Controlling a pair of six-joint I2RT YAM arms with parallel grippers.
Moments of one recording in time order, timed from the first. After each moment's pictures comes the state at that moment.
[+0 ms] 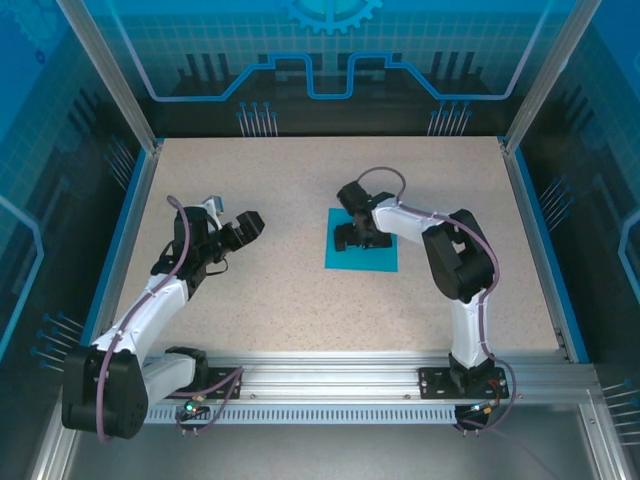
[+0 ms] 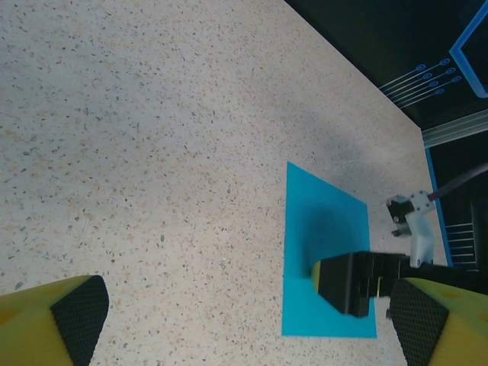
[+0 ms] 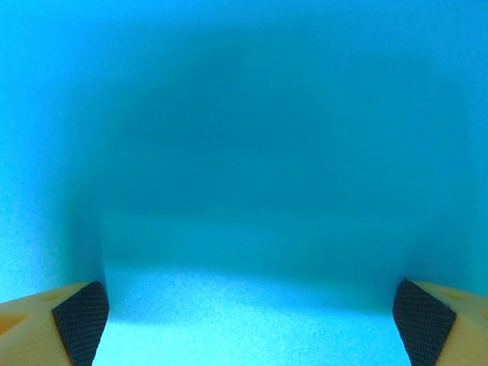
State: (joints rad) left arm -0.08 1.09 0.61 -0.08 0.32 -0.69; right arm 0.57 2.03 1.41 -0.71 0.10 0.49
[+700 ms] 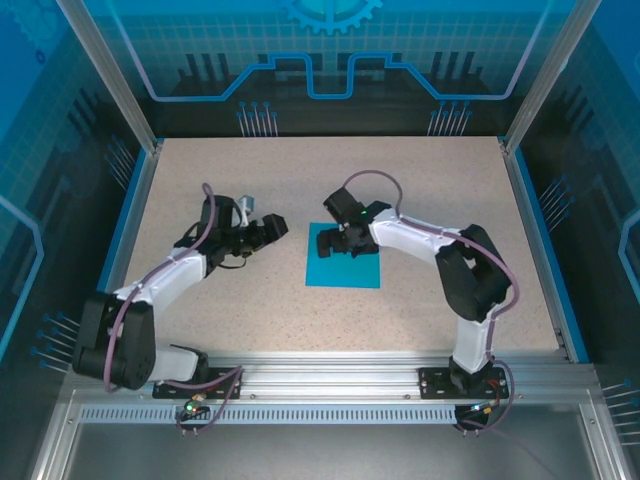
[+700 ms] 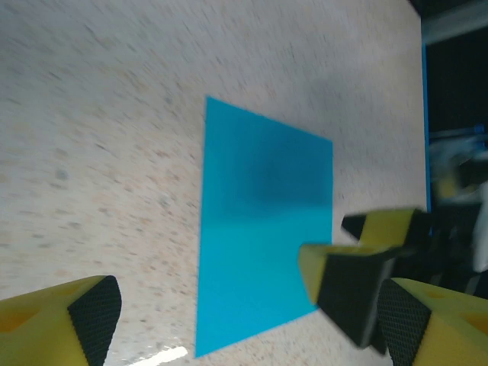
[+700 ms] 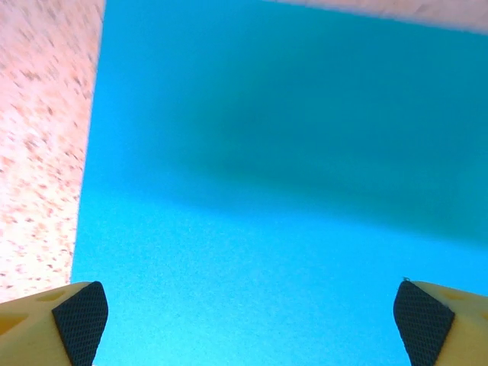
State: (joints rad) left arm -0.21 1.38 0.76 -0.13 0.51 -0.70; right arm 0.66 1.85 1.33 -0.67 0.06 0.53
